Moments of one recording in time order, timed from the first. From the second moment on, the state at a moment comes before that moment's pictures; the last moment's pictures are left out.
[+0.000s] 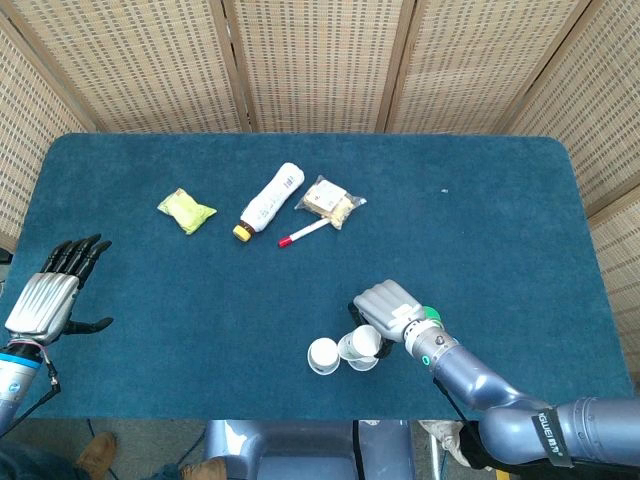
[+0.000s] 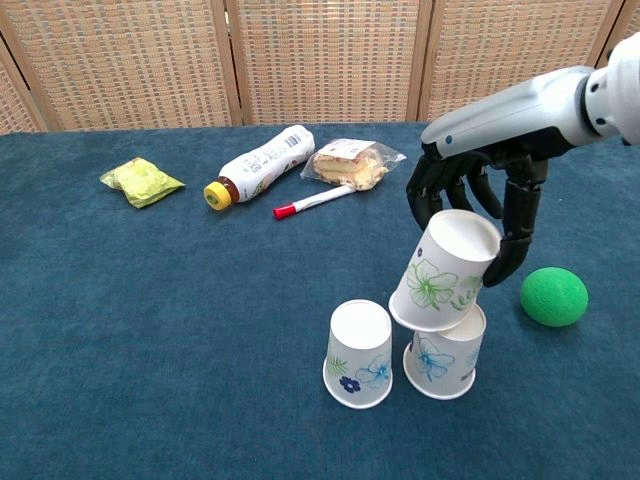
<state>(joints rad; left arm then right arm) -0.34 -0.96 -0.07 -1.80 1.38 1.22 0.04 1.20 -1.03 0.01 -2.13 -0.54 0.78 -0.55</state>
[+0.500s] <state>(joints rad) -0.34 -0.96 -0.07 -1.81 1.38 1.21 0.04 1.26 -1.08 -0.02 -2.13 -0.49 0.82 -0.58</state>
